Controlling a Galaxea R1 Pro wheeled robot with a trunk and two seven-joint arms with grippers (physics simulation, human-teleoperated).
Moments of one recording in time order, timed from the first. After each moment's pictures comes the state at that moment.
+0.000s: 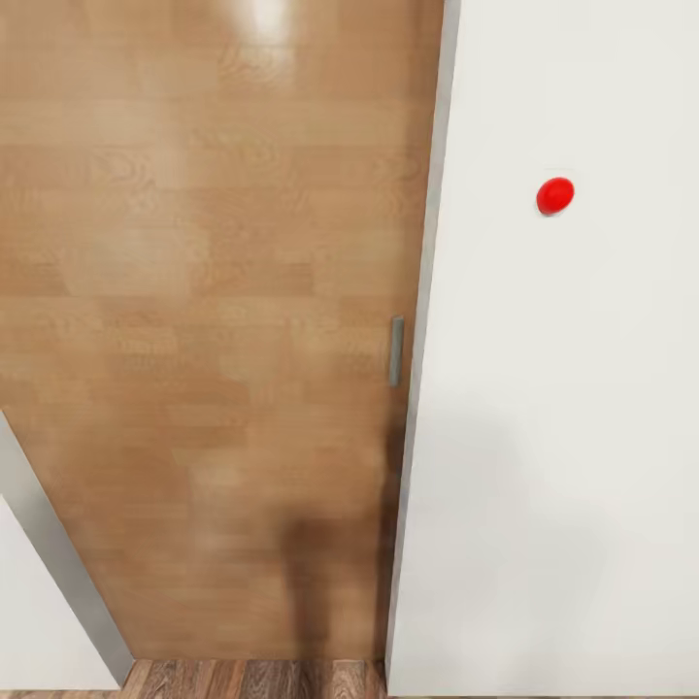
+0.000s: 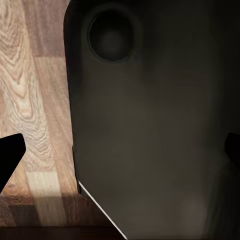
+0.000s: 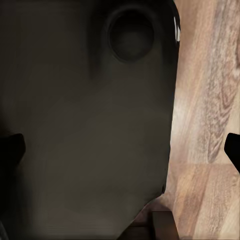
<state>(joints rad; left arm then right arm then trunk) 0.00 0.00 0.00 0.00 0.00 0.00 0.00 0.00 0.00 0.00 0.00 0.00 0.00 0.00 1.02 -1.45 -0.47</state>
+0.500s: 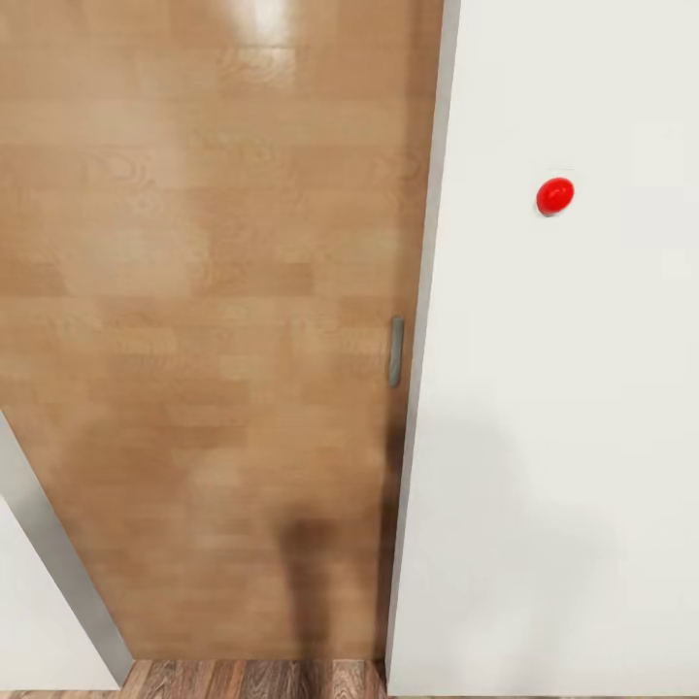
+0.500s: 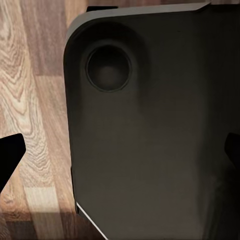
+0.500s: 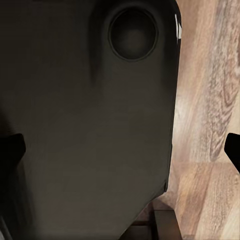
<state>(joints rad) 0.00 0.00 0.00 -0.05 0.00 0.00 0.00 0.00 0.00 0.00 0.00 -0.01 0.00 0.00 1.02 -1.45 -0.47</state>
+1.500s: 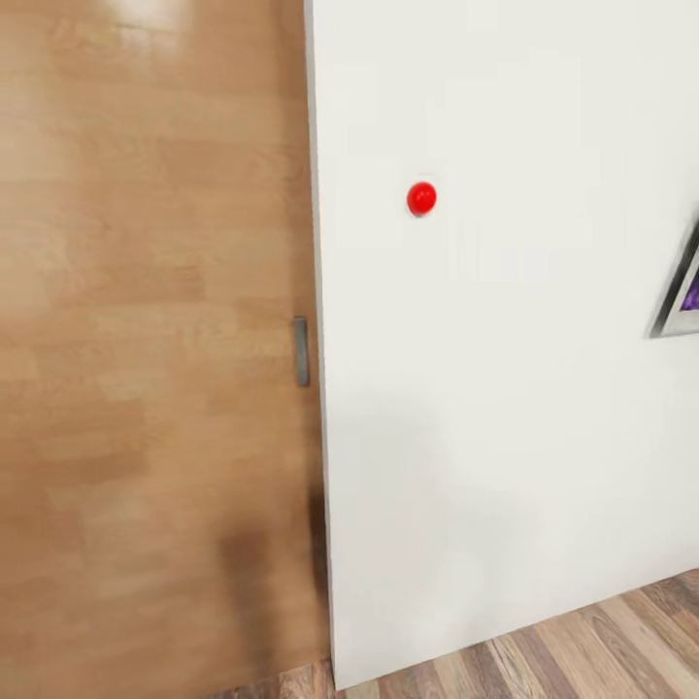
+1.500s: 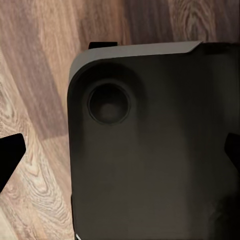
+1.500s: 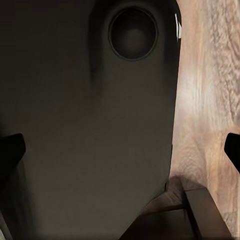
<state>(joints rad) 0.00 0.00 0.00 -0.05 0.00 -0.10 0.00 0.00 0.00 -0.01 0.00 -0.01 0.00 0.00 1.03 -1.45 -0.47</state>
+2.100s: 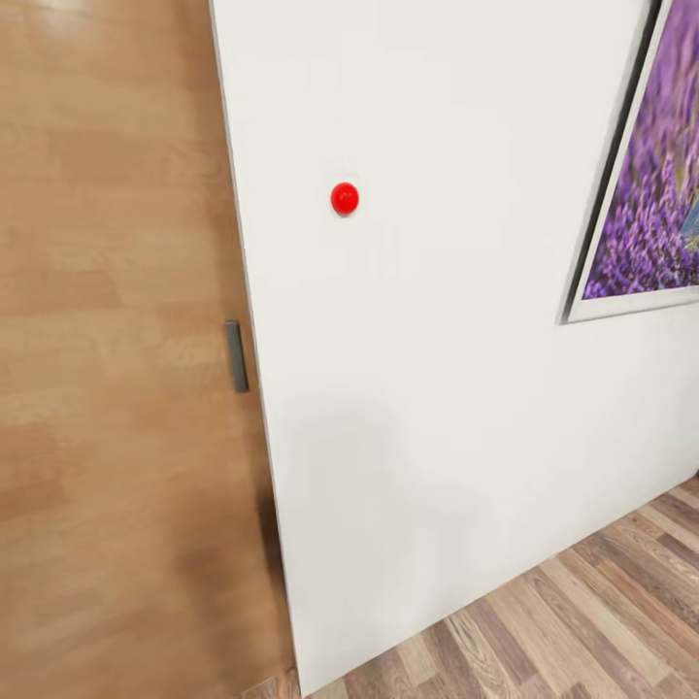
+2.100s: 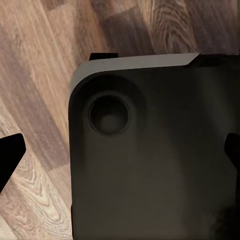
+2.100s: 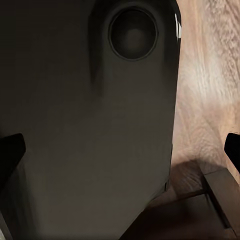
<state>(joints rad) 0.00 0.00 0.00 -0.05 0.00 -0.14 0.00 0.00 0.00 -0.01 0.00 -0.01 0.00 0.00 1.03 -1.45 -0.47</state>
